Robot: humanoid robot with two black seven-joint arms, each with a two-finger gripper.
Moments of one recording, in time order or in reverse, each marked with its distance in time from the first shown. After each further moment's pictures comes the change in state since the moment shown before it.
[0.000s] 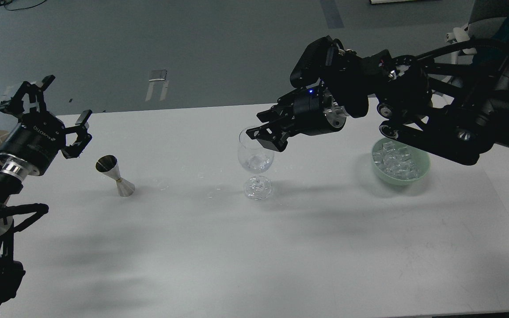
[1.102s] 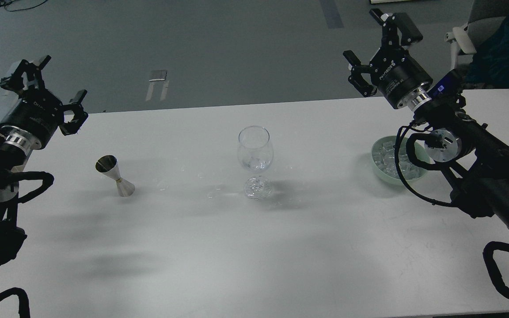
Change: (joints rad) left arm -0.285 0.075 0.209 0.366 0.001 0.000 -0.138; right arm -0.561 0.152 0.808 -0.484 1.309 0.036 0.057
